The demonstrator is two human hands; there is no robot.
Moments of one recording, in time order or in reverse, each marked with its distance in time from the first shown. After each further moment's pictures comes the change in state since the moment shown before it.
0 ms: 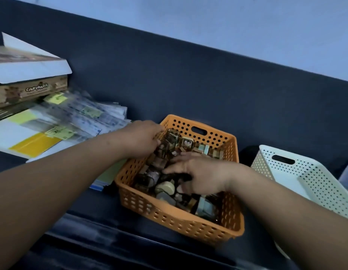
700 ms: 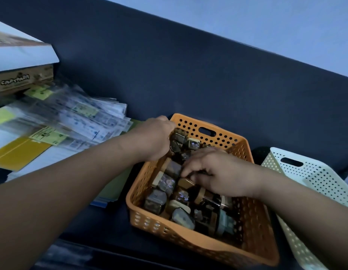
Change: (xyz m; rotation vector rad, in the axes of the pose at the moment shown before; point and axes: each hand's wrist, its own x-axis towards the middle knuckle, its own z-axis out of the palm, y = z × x) left_hand 0.030 -0.019 0.008 -0.138 0.024 0.099; right_hand 0.019 0.010 -0.005 0.038 0.199 -0.063
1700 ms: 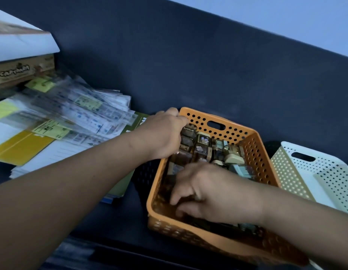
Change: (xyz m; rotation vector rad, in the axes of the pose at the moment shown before) left_hand 0.005 -0.004 0.012 0.027 0.077 0.097; right_hand 0.001 -0.040 0.019 0.046 0.051 -0.305
